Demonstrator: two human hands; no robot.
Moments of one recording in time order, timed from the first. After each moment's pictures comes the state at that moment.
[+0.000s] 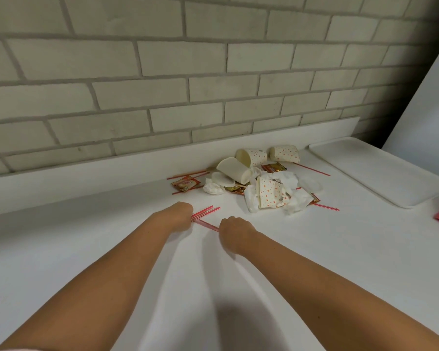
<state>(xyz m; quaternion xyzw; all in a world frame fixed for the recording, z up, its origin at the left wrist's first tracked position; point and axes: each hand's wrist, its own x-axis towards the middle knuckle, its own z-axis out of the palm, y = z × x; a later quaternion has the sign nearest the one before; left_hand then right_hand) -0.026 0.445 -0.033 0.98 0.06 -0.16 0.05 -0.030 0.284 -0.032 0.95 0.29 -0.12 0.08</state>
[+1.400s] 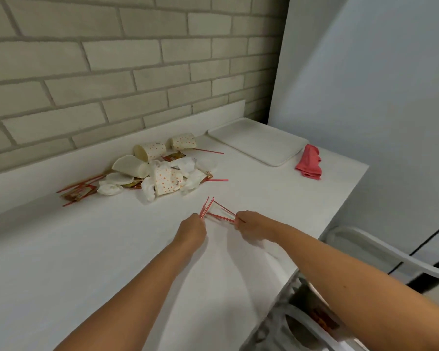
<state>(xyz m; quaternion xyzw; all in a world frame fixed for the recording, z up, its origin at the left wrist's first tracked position) -0.083 0.180 -0.035 0.94 0.05 -0.12 0.33 -0.069 0.010 -0.037 0.93 0.03 -0.23 -0.27</state>
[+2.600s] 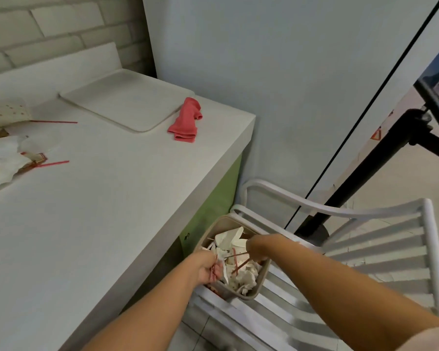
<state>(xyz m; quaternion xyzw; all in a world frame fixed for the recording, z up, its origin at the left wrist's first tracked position) -0.138 -0.149 -0.183 0.63 0.28 -0.49 0.54 -0.159 -0.301 -0.155 0.89 -0.04 -0.46 0.02</state>
